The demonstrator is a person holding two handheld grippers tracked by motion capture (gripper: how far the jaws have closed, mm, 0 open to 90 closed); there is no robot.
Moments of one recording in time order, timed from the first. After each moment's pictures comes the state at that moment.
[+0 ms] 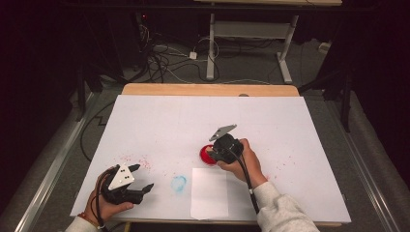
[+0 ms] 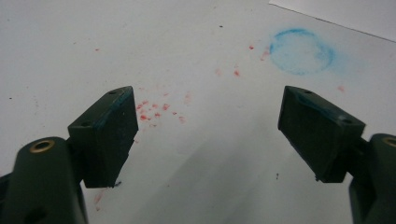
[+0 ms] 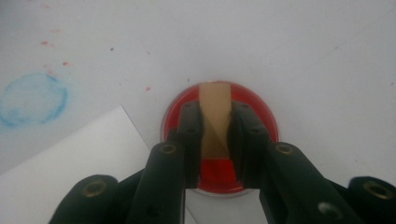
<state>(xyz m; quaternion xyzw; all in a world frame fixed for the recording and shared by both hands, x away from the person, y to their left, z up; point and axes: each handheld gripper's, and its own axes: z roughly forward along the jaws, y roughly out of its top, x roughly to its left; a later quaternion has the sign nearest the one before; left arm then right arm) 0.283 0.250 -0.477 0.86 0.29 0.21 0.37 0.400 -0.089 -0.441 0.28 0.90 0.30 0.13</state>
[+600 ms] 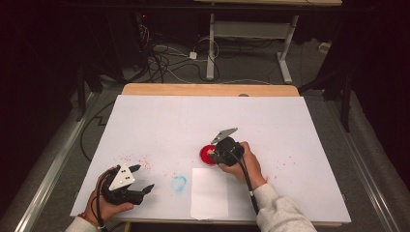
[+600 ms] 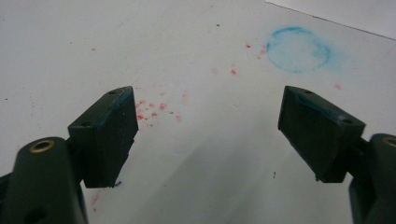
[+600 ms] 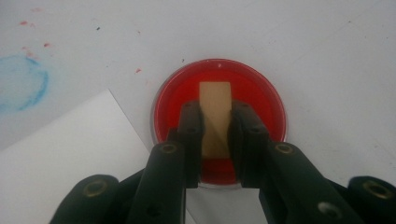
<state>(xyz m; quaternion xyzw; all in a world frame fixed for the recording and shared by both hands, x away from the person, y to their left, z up) 0.282 0.249 -0.477 0.86 0.29 0.21 0.36 0.401 -0.093 -0.454 0.28 0.90 0.30 0.13</state>
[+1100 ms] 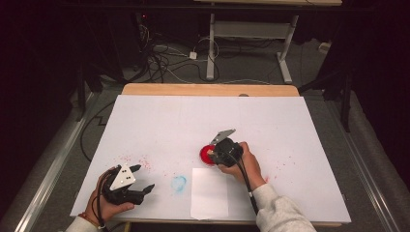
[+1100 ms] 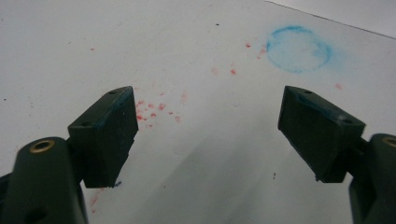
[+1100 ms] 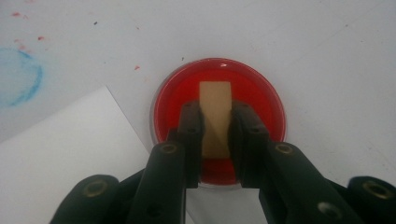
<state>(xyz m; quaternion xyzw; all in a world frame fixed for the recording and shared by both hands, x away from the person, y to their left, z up) 0.283 0.247 -0.477 0.86 0.29 0.21 0.36 0.399 -0.091 -0.455 0.28 0.91 0.29 0.14</state>
